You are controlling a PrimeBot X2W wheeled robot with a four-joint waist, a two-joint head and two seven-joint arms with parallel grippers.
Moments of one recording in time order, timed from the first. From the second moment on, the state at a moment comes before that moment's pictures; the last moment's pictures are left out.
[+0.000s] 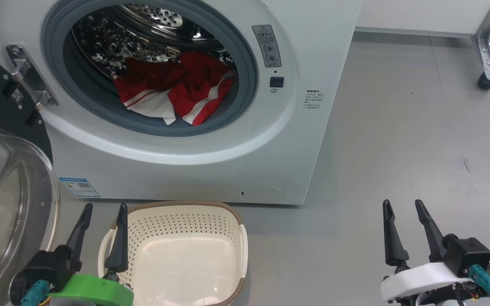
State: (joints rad) left arm 0.01 0.11 -0.15 0.13 -0.42 -0.12 -0.25; right arm 0.10 -0.13 0.23 0.05 0.42 -0.03 -0.24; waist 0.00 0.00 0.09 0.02
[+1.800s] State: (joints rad) left arm -0.66 0.38 0.03 0.43 -0.51 0.01 0.31; right arm -0.08 -0.05 0.34 0.10 0.43 0.00 -0.25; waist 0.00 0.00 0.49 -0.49
